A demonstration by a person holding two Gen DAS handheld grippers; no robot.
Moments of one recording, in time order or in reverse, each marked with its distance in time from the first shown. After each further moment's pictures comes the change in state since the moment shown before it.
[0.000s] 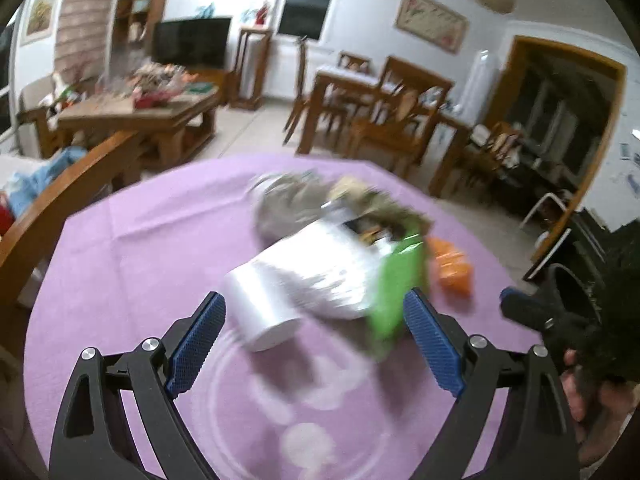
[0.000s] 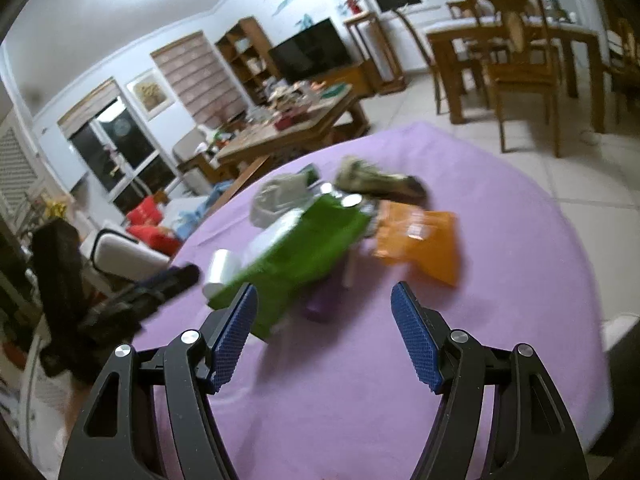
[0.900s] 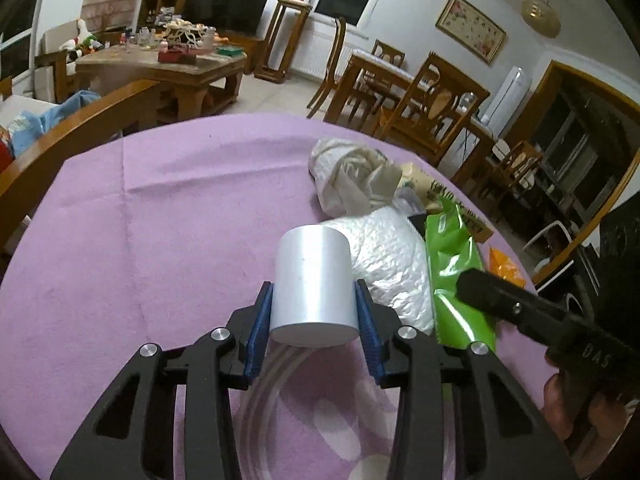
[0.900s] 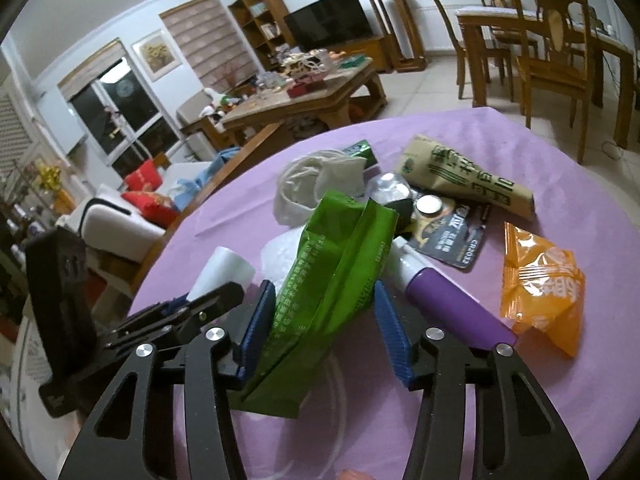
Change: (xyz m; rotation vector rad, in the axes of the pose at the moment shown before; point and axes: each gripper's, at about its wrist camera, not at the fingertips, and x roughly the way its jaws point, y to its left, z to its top) left arm 0.023 0.066 -0.010 -0.151 0.040 -0.014; right arm 0.099 0.053 0.031 -0.077 0.097 0.003
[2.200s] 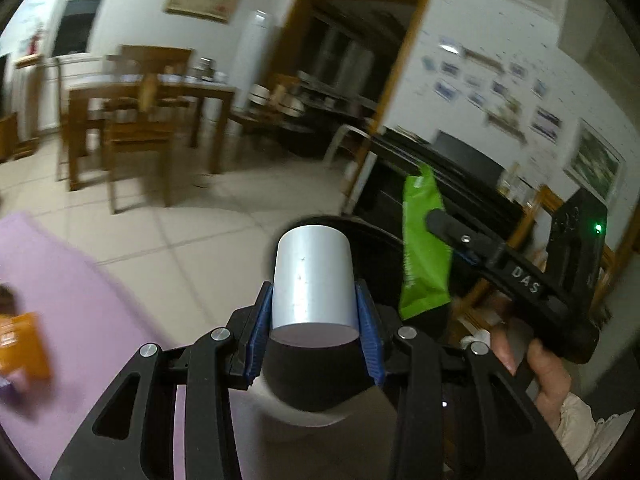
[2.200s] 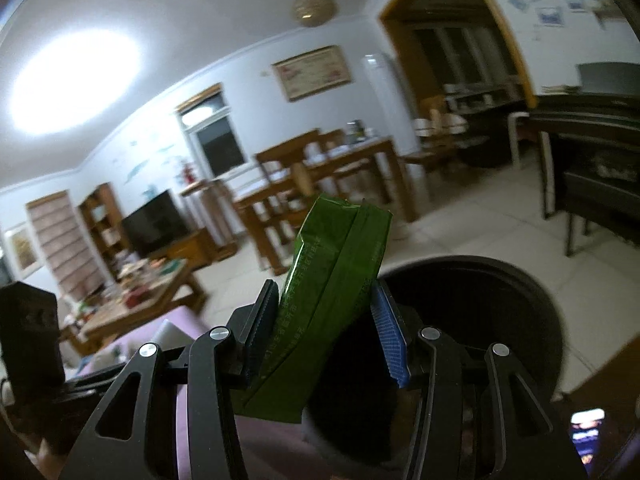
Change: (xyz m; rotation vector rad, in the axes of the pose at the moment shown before) left arm 0.017 -0.375 -0.083 0.596 0.090 -0.704; right arm -0.405 -0.265 -0.188 0.377 -0.723 -0.598
